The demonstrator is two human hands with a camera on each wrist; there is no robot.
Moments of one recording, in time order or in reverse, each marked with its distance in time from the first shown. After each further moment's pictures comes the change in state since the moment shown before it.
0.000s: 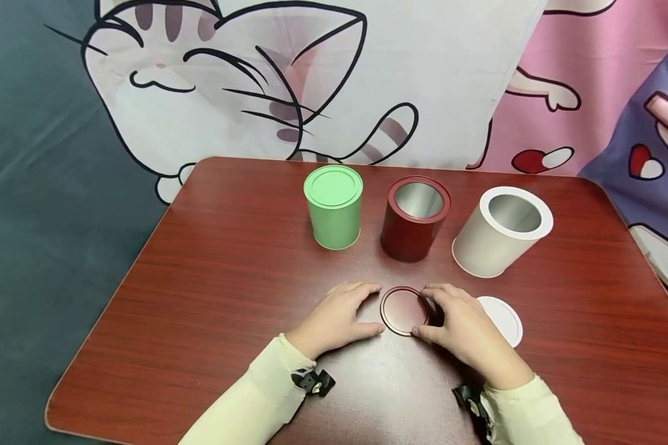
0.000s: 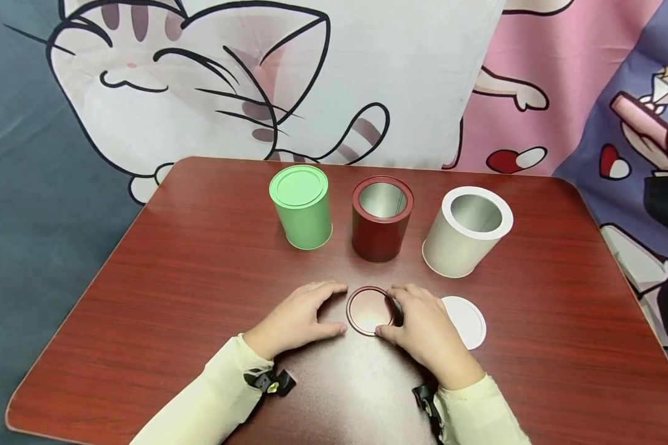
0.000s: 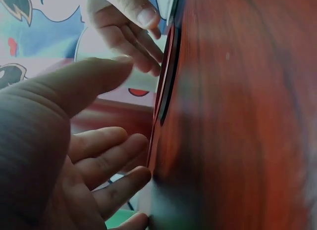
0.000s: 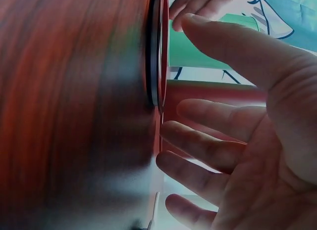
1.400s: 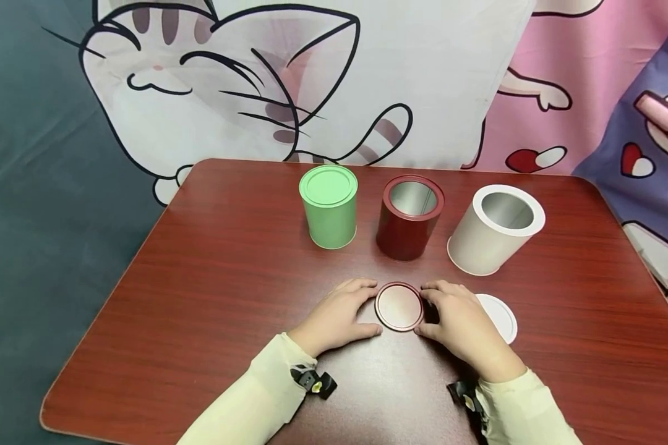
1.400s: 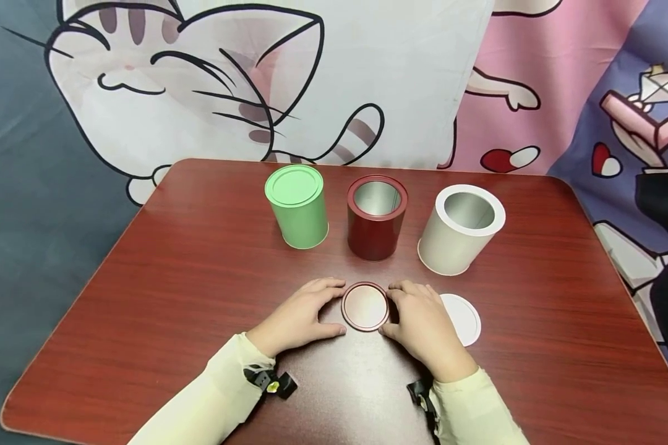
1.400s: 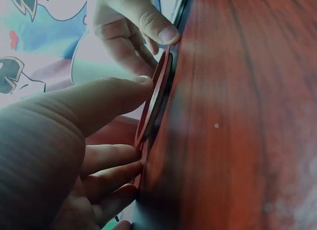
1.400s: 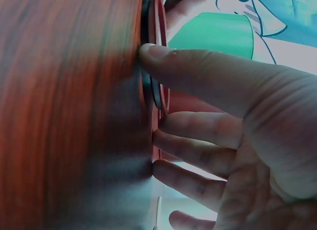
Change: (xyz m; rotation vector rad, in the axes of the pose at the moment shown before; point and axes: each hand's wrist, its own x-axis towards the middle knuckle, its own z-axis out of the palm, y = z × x) left_hand 0.006 0.000 0.010 0.017 -0.033 0.025; right_hand 0.002 0.008 0.003 -0.112 0.045 -0.087
